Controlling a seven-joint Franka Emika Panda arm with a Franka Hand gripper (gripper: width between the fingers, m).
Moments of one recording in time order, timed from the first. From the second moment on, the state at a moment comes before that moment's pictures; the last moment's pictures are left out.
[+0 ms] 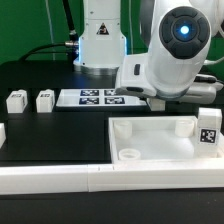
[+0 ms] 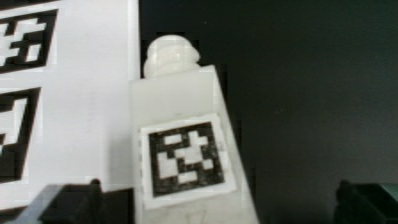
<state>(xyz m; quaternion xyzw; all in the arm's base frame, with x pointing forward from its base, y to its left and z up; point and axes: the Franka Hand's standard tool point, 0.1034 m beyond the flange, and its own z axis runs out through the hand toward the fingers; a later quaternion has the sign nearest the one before) 0.372 0.108 0.009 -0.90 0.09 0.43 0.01</state>
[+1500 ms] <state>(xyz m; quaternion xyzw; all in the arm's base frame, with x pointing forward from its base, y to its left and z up) 0.418 0.085 0.052 -0.92 0.11 0.37 0.03</state>
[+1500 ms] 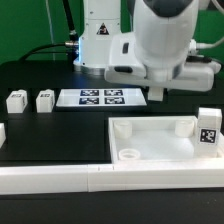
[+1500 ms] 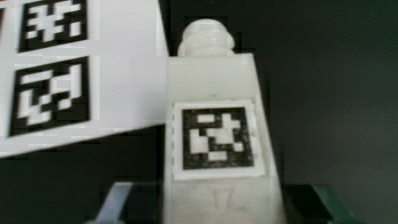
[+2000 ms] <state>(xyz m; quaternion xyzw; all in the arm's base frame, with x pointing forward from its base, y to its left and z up) 0.479 0.058 0.143 -0.98 0.10 0.19 0.03</state>
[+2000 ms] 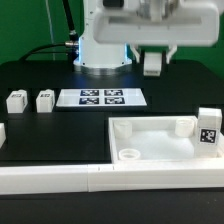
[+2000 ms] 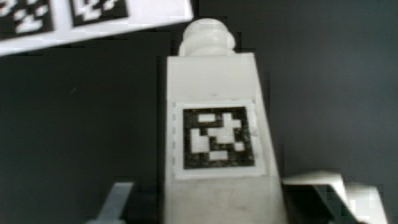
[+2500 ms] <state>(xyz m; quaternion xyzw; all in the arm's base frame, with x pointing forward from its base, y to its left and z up) 0.494 0.060 0.148 -0.99 0.09 0.03 0.04</state>
